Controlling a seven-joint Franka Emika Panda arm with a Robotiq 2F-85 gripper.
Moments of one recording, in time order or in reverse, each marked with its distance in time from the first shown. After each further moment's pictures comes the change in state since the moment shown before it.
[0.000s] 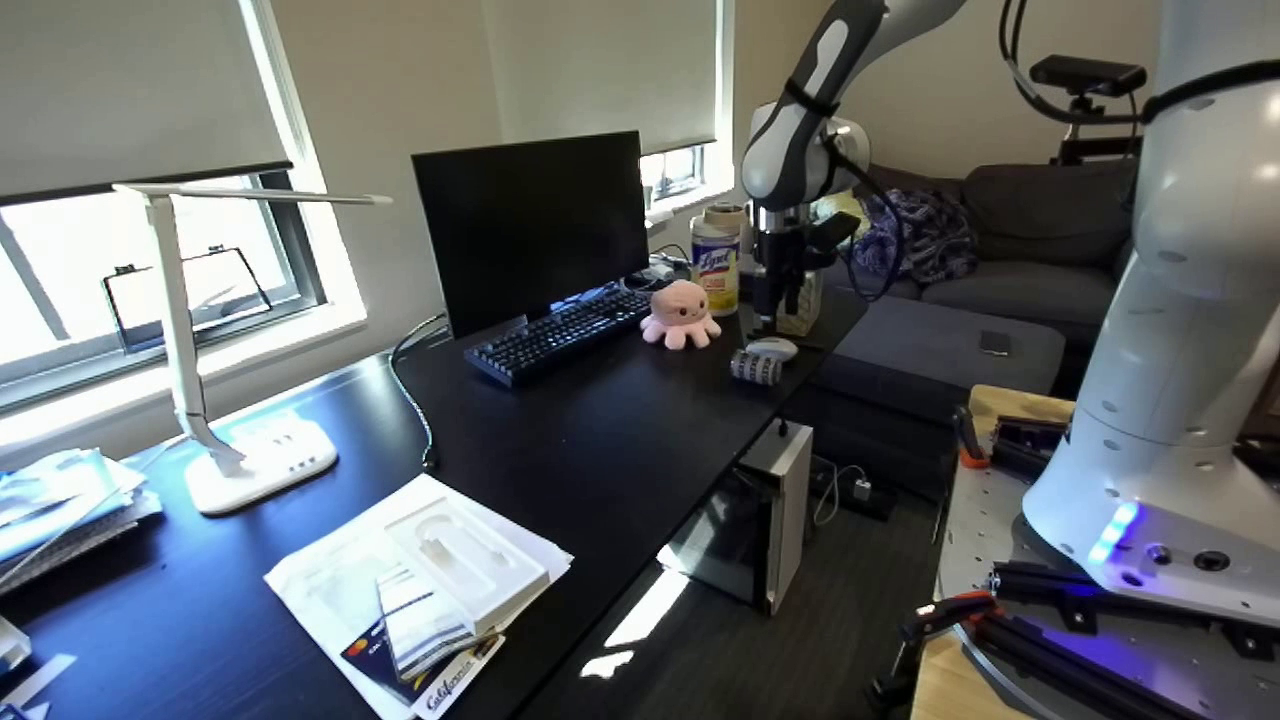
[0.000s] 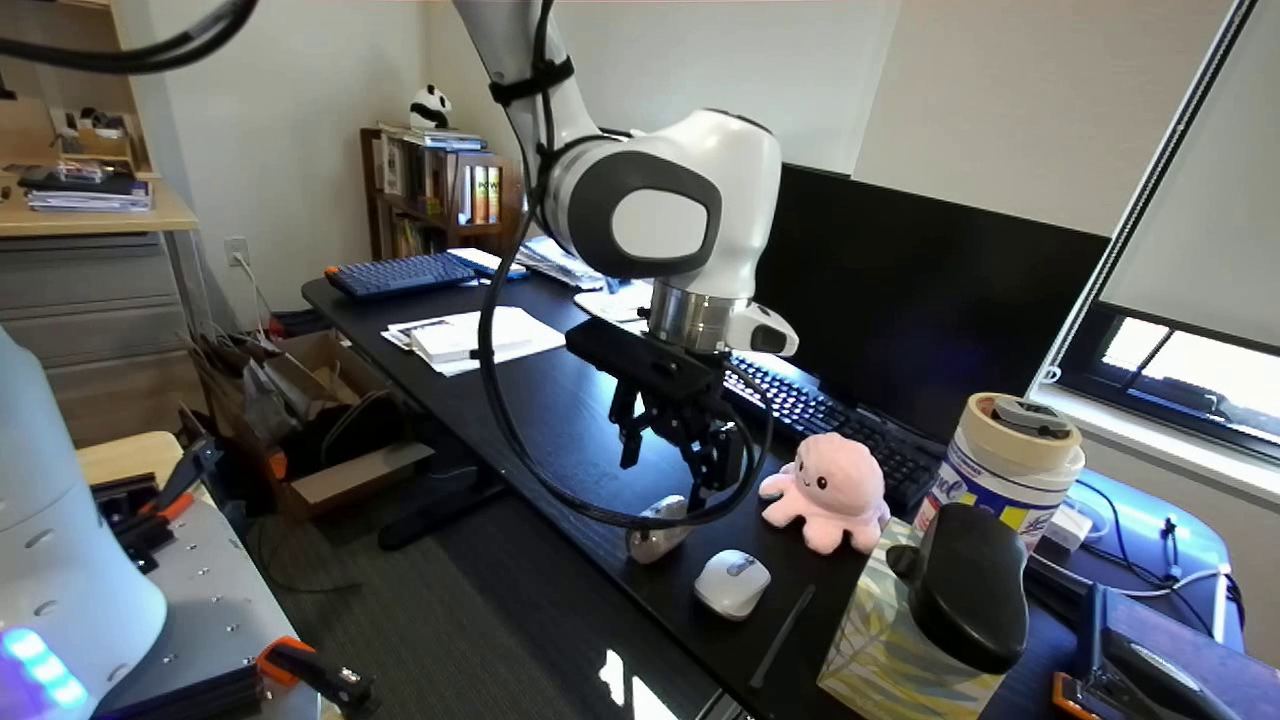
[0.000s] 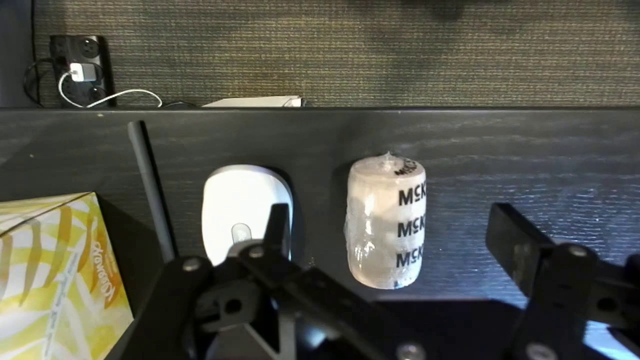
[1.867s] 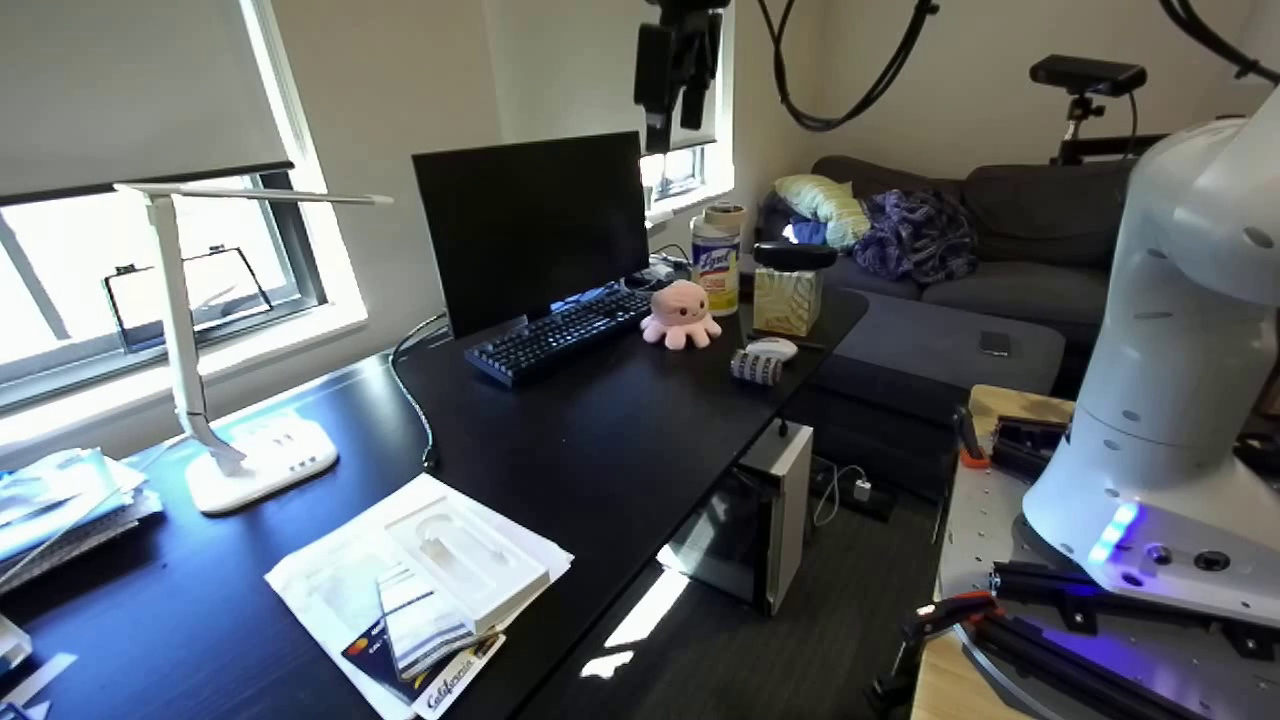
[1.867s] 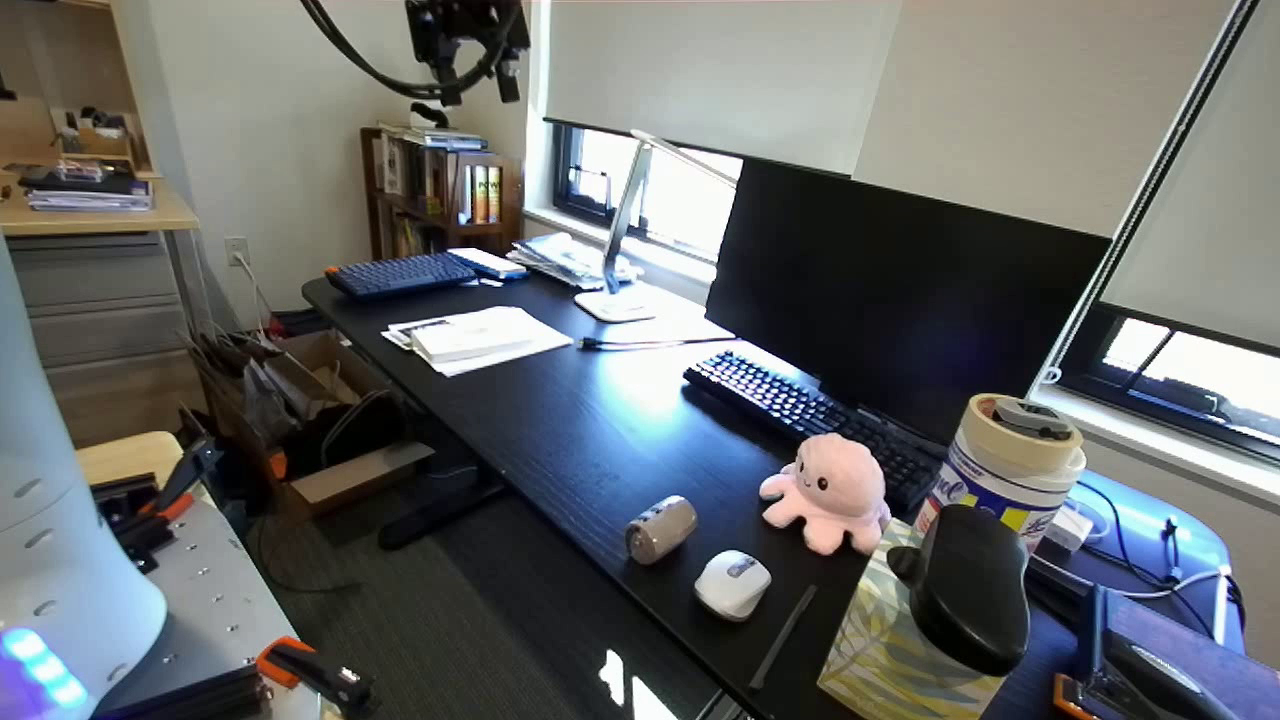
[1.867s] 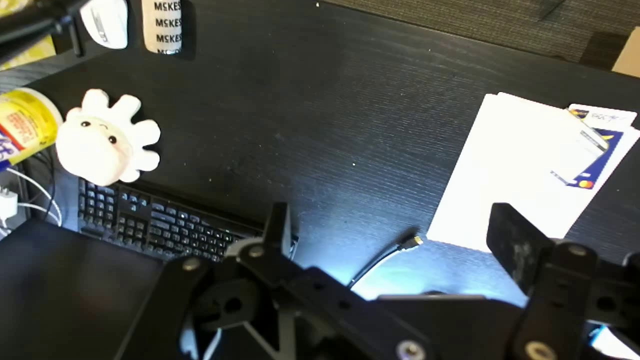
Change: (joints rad) arm 0.335 -0.684 0.405 0.121 -0.102 -0.586 0.563
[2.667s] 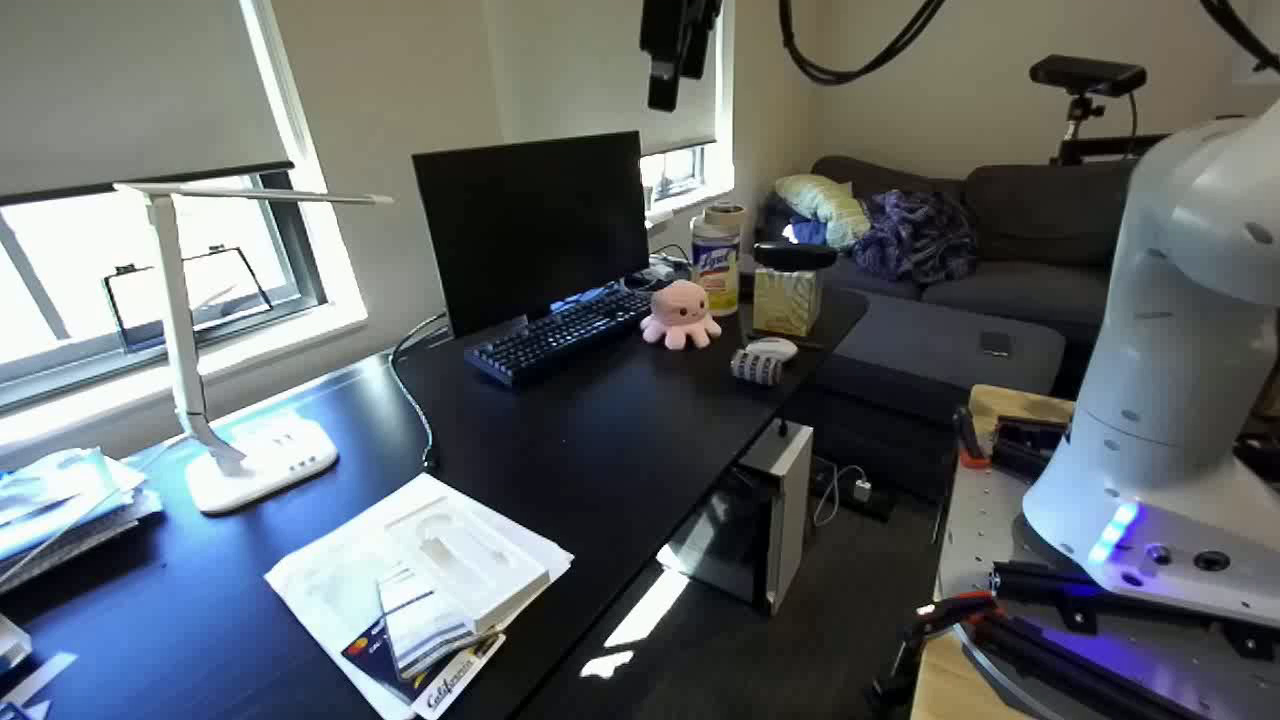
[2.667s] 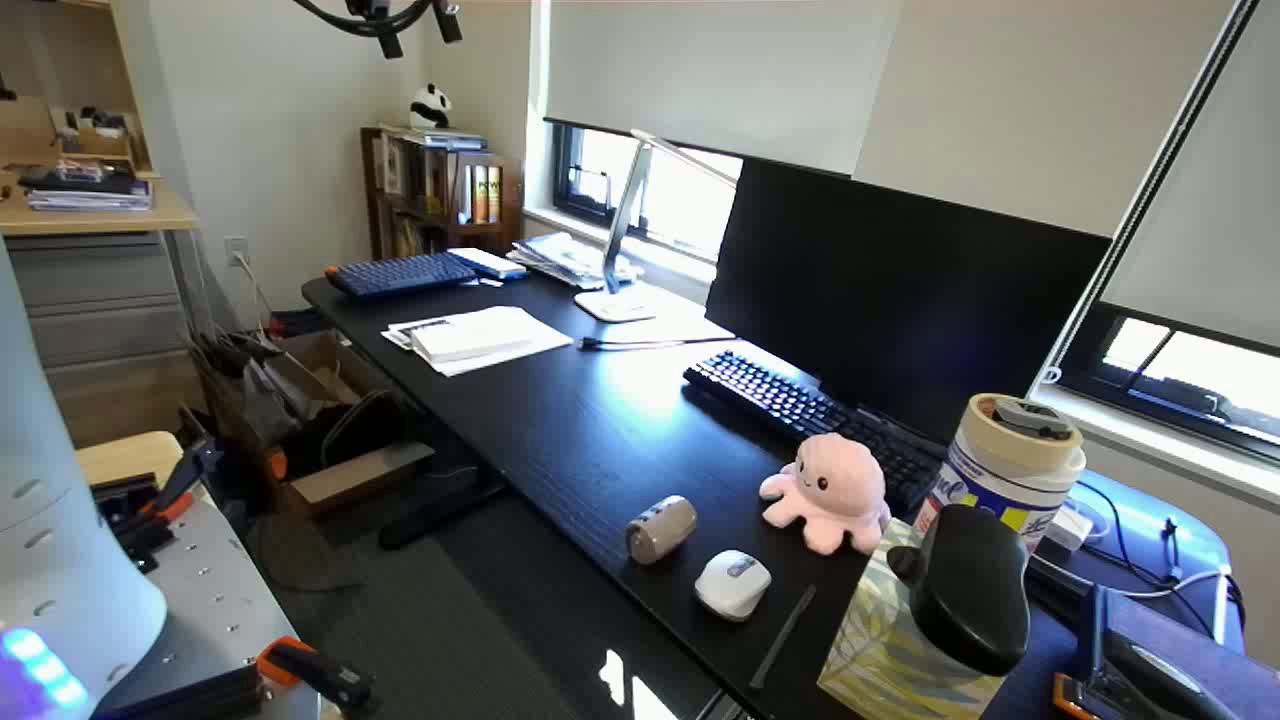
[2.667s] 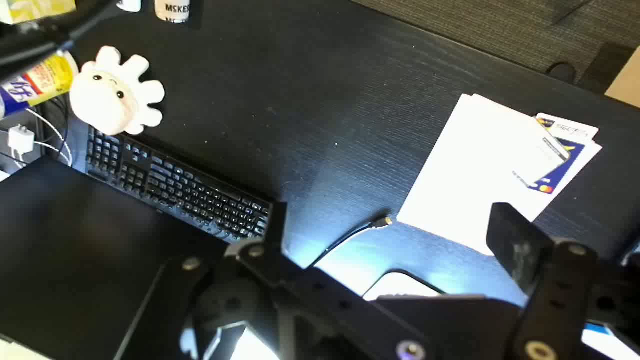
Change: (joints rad) arm -0.008 -0.093 0.167 0.051 -0.005 -0.090 0.022
